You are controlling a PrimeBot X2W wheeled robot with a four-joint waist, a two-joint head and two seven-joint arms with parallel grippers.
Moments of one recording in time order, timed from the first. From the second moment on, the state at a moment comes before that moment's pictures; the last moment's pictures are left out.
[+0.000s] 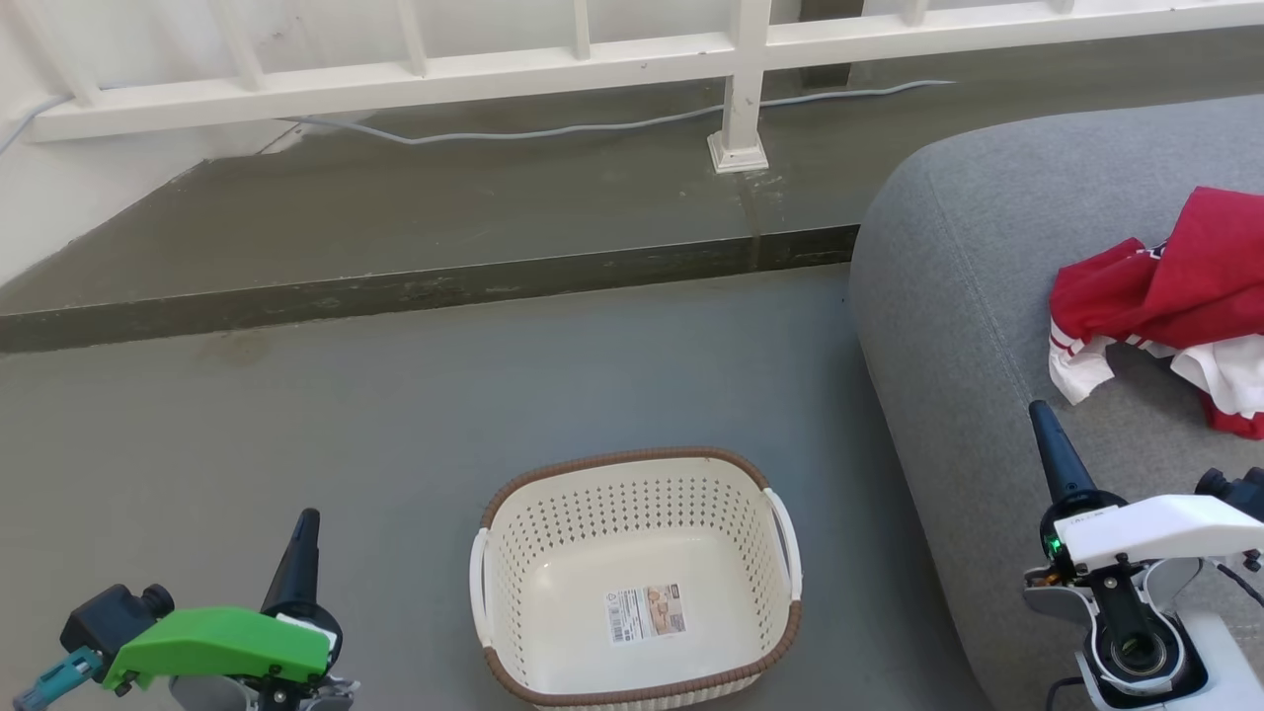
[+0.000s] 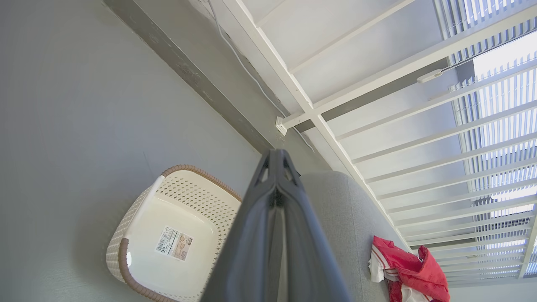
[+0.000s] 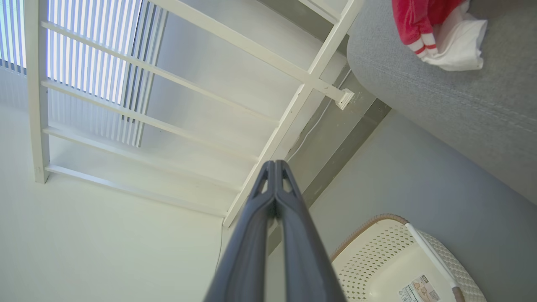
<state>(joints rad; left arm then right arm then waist) 0.03 0.10 -0.13 0.15 -1.20 -0.01 -0.05 -0.01 -0.12 0.07 0.18 1.17 0.04 -0.03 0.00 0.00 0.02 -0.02</state>
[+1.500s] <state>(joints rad) -0.04 0.10 -0.02 0.25 -1.68 -0.11 0.03 -0.04 -0.09 -0.05 0.26 1.67 0.11 0.04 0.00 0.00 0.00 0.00</state>
